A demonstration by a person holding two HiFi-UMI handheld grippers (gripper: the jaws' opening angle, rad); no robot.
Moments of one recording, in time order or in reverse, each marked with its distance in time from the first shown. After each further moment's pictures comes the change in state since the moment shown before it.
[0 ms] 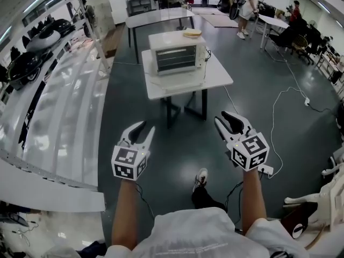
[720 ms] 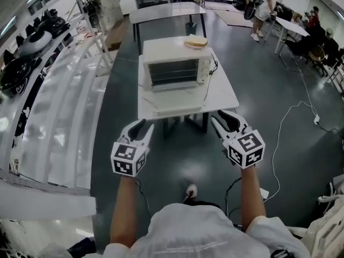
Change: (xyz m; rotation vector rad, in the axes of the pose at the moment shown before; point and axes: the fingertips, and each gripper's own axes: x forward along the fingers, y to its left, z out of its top) left arm 0.237 0.072 0.038 -0.073 0.078 0.090; right arm 0.186 -0.199 -0.005 0.002 0.060 0.130
